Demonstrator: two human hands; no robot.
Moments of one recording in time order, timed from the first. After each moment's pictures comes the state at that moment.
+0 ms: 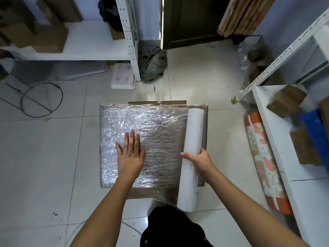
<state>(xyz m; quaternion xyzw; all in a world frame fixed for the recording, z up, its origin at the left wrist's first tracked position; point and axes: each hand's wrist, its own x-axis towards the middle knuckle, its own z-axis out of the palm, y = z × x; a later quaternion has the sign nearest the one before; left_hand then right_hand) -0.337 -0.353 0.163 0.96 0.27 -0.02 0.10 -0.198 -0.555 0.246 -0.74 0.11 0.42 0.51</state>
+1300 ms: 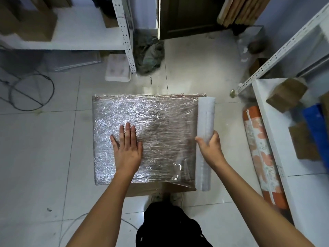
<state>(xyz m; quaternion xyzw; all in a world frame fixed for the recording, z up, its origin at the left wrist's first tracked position) -0.318 -0.362 0.151 0.95 0.30 0.02 0.09 -0.157 -0.578 0.222 -0.90 0.01 0.27 0.34</state>
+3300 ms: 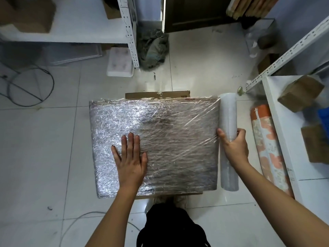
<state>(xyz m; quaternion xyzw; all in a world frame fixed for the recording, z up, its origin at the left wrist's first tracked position) -0.337 -0.374 0.136 0.94 0.30 0.09 0.11 -0.113 -0.597 0.185 -0.93 0.04 0.16 0.33</state>
